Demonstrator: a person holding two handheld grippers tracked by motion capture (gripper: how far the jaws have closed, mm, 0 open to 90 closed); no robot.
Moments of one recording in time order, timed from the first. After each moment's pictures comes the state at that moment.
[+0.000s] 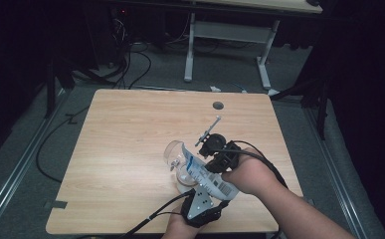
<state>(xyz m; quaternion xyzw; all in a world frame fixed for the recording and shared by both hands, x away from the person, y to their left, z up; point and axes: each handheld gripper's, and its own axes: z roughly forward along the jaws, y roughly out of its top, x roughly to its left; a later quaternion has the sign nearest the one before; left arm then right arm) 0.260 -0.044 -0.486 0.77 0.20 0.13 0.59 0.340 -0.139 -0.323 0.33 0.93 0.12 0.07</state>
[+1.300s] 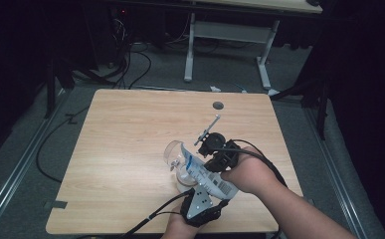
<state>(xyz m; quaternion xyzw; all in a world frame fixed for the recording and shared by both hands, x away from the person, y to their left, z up) 0.261 -0.043 -0.484 0.77 0.20 0.13 0.59 0.341 -0.137 -0.320 0.33 0.93 0.12 0.07</state>
